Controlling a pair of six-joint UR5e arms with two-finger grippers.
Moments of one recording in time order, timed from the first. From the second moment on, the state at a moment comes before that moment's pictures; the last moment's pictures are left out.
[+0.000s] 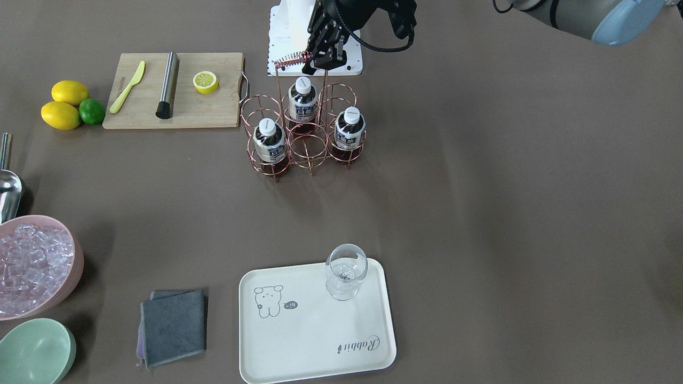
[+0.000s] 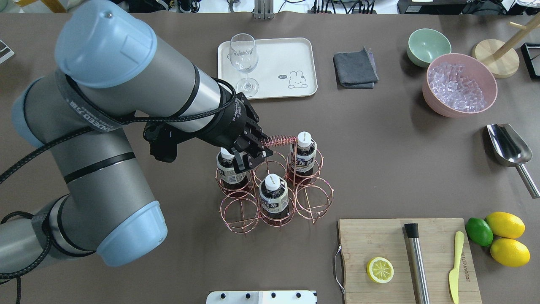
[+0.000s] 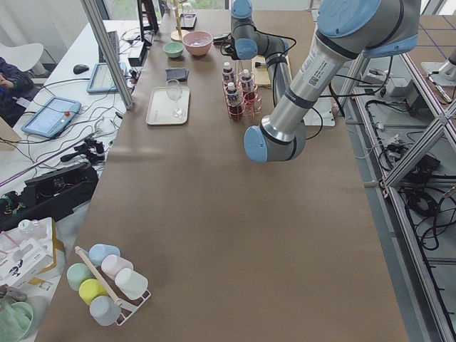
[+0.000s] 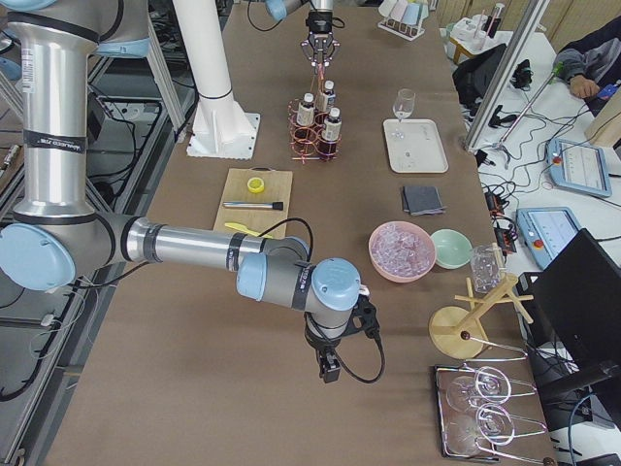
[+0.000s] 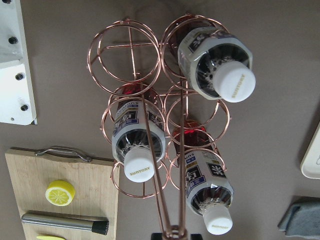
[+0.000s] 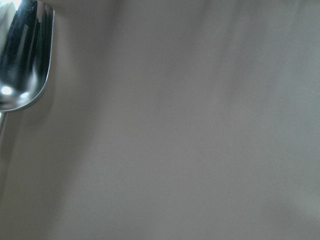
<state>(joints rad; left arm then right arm) -0.61 -2.33 -1.99 -1.64 -2.10 -3.08 1.67 -1.66 1.61 -1.67 2.23 -0.52</state>
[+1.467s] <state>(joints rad) -0.61 -2.31 -1.98 -1.69 -2.12 -3.08 1.66 -1.66 1.62 -1.67 2.28 -0.51</state>
